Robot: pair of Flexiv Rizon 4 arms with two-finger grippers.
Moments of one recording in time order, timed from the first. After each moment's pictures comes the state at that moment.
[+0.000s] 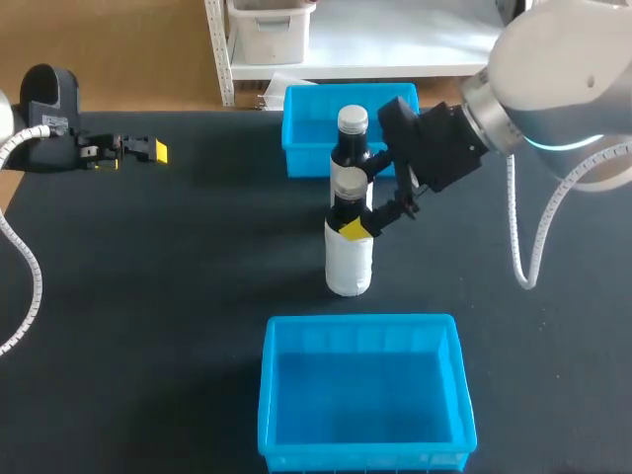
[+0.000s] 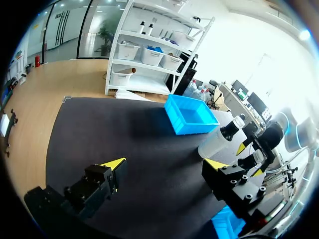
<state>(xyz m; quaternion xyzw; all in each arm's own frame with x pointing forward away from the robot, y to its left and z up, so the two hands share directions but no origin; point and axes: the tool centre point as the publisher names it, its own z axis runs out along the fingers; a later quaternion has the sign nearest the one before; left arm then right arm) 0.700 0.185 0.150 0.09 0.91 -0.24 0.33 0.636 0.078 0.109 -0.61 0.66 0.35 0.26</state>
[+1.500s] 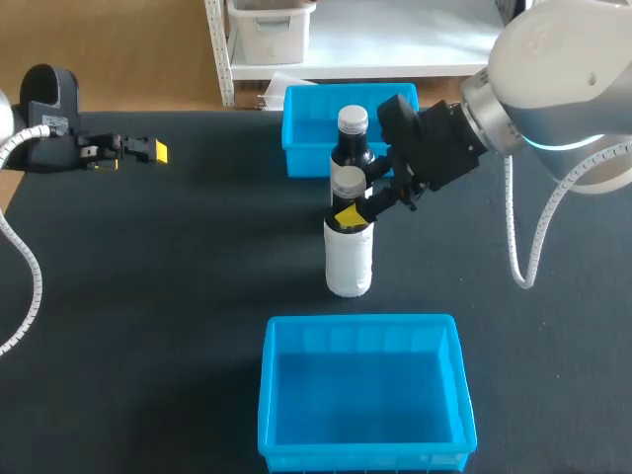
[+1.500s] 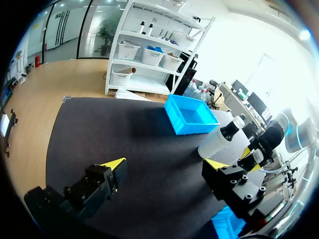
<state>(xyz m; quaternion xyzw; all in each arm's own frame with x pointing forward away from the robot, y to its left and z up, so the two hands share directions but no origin) 0.700 0.185 0.150 0.09 0.91 -0.24 0.33 0.637 0.083 0.115 -0.61 0.65 0.35 0.28</state>
